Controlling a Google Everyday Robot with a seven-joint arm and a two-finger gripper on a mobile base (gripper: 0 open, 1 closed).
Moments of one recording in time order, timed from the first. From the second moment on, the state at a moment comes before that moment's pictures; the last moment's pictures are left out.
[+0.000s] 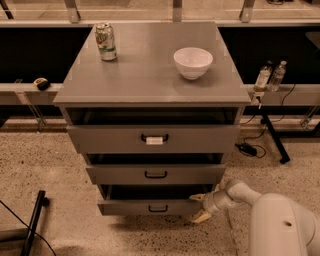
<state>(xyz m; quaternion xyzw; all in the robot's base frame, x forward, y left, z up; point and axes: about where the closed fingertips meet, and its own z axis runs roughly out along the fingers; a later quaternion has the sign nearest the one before) 0.591 -0.178 0.207 -0.68 0.65 0.20 0.30</state>
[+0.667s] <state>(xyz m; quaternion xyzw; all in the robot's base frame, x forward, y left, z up) 0.493 -0.168 0.209 -0.70 0.63 0.24 0.22</state>
